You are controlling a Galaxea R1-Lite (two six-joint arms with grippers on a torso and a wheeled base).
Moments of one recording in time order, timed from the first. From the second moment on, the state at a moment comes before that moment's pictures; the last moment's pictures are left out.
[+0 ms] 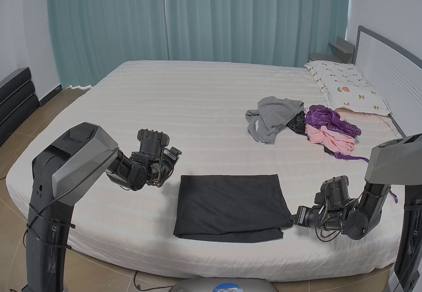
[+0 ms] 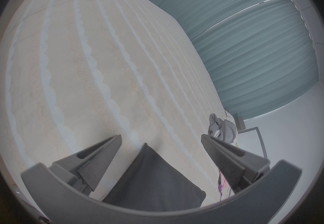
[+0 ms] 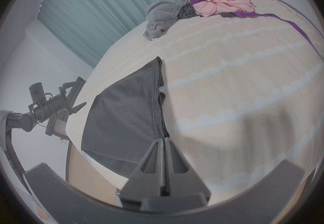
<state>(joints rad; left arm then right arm) -0.32 2.49 -1.42 -0.45 0.08 -1.17 0.30 2.28 -0.48 -1.02 0.14 0.56</state>
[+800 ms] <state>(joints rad) -0.32 2.49 -1.42 -0.45 0.08 -1.17 0.28 2.28 -0.60 -0.93 0.14 0.53</state>
